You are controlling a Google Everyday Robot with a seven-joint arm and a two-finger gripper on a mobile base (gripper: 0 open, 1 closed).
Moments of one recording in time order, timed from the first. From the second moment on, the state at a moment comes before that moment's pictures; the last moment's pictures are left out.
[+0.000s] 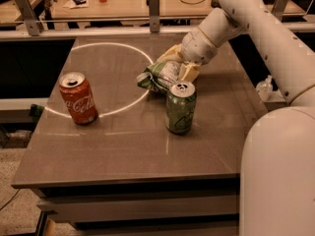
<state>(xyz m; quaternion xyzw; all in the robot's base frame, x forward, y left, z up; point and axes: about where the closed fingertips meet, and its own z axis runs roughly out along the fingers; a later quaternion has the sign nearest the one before) 0.632 -0.048 0.837 -0.78 0.51 0.27 0.25</state>
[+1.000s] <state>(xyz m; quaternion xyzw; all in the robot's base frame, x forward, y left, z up) 0.626 -0.048 0.888 -0.73 0.54 0.27 0.32</state>
